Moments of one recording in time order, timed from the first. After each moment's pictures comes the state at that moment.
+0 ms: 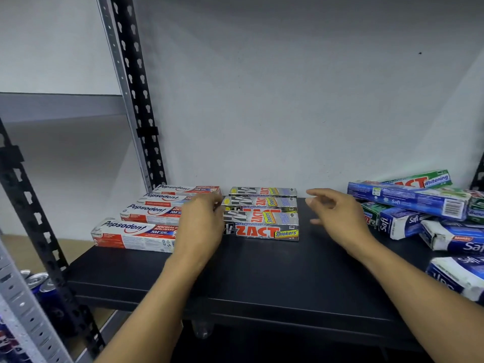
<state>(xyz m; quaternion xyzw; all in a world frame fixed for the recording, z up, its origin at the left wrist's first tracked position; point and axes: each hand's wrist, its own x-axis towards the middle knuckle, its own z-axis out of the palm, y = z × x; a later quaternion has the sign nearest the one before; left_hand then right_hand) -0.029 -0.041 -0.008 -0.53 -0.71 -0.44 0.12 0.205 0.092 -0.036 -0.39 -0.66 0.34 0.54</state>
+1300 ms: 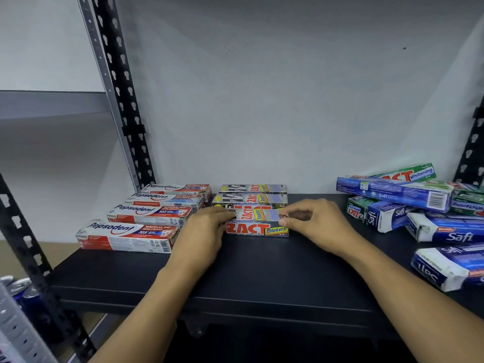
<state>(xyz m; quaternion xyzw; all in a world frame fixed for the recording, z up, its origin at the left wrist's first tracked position) -0.037 -0.034 -0.041 -0.68 -0.65 -0.31 0.12 0.209 0.072 -0.037 -0.36 -0.80 0.29 0.38</state>
